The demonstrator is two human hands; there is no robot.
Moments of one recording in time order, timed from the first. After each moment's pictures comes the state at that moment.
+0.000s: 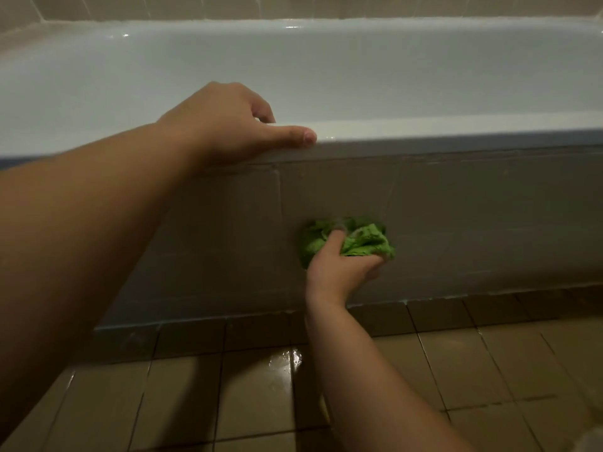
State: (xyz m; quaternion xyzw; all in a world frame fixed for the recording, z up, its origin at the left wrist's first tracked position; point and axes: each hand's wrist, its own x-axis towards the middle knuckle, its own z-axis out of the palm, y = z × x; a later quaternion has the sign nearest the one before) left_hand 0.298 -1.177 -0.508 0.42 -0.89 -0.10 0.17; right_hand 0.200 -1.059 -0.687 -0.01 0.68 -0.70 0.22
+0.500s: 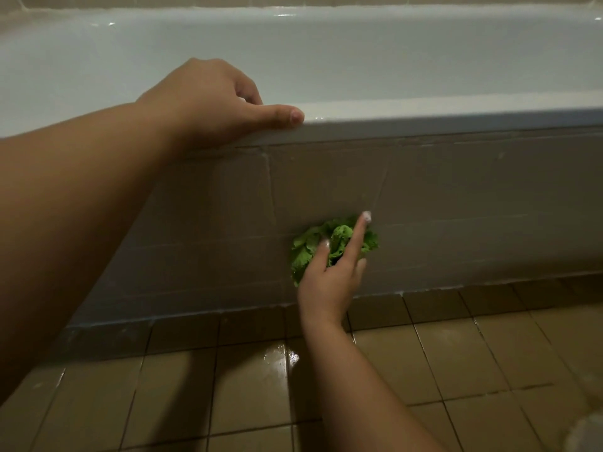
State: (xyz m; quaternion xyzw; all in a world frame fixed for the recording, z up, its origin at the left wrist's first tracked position) left_hand 0.298 -1.173 -0.508 0.42 -0.88 -0.09 0.19; right_hand 0.205 -1.026 -0.718 -0.21 0.72 -0.63 0.18
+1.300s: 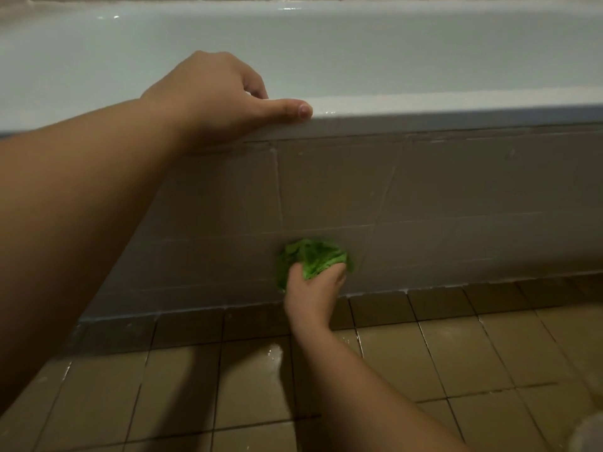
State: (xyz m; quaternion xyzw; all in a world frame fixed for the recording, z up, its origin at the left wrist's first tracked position) left_hand 0.300 -1.168 -0.508 0.43 -0.88 -0.09 0.19; right_hand 0.224 -1.036 -0.753 -0.18 0.75 -0.59 0.26
